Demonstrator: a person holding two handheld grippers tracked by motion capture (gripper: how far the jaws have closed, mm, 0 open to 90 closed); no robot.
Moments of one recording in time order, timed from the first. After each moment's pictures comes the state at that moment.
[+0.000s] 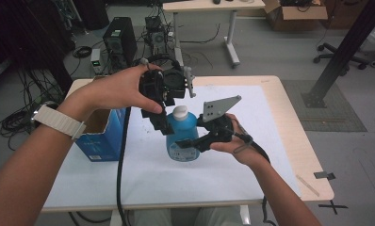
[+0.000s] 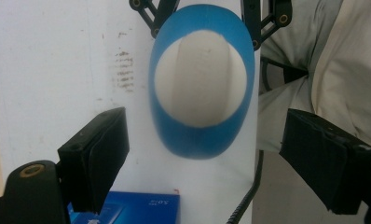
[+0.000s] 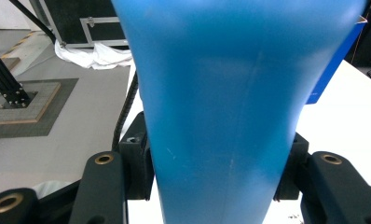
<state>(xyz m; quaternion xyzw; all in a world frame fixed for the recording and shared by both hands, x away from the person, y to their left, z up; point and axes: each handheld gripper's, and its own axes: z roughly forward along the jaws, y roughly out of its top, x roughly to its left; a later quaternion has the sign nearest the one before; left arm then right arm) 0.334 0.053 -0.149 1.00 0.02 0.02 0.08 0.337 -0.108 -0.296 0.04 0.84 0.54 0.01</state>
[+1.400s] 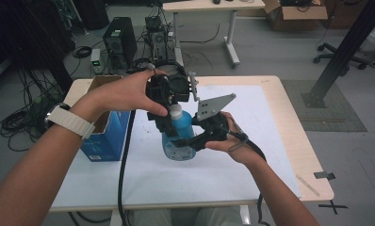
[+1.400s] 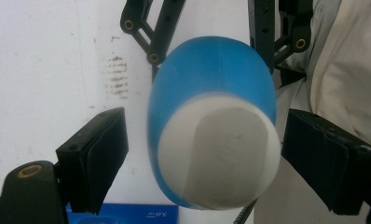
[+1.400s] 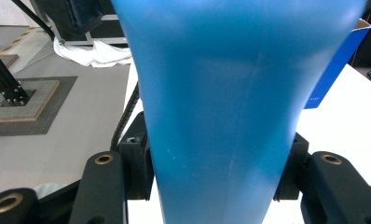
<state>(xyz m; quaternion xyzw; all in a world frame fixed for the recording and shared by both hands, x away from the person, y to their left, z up) 0.342 0.046 -0.166 1.00 0.02 0.01 0.08 0.337 -0.097 -0.291 0.04 0.85 0.53 0.01</state>
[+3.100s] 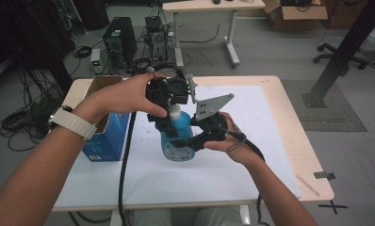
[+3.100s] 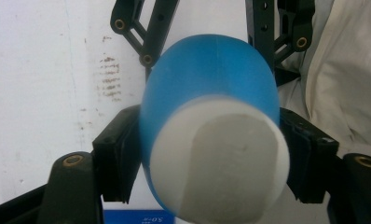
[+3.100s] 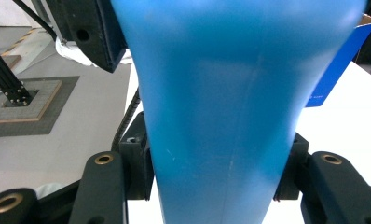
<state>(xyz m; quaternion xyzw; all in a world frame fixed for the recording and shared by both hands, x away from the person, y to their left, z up) 0.345 0.050 -0.175 1.00 0.01 -0.01 0.09 0.338 -0.095 -0.292 0.04 0.85 0.53 0.01</state>
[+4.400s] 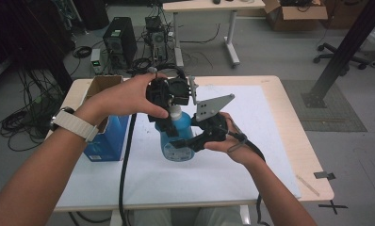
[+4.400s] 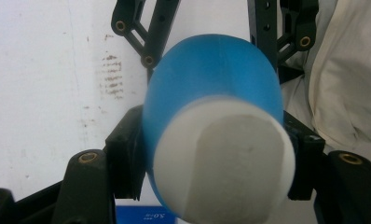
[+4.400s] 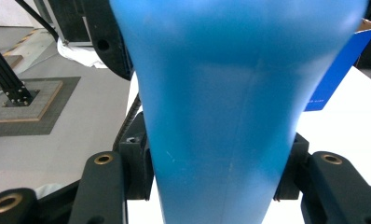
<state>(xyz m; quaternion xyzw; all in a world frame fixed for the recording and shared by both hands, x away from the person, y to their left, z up) 0.340 0.046 -0.172 1.00 0.01 0.00 0.08 0.336 -0.095 -0.291 0.03 0.85 0.53 0.01</state>
